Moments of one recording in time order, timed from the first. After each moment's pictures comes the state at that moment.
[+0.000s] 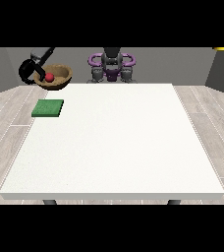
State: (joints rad) left arm -0.53 0.73 0.56 -1.02 0.32 -0.43 0.07; right arm -0.43 -0.54 -0.21 -0.86 -0.07 -0.07 0.17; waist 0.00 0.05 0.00
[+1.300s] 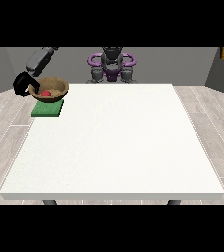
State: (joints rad) left arm -0.54 0.82 0.58 -0.97 0.37 -0.49 -0.08; right arm -0.55 -0.59 -0.40 -0.64 -0.18 -0.02 0.08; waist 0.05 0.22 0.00
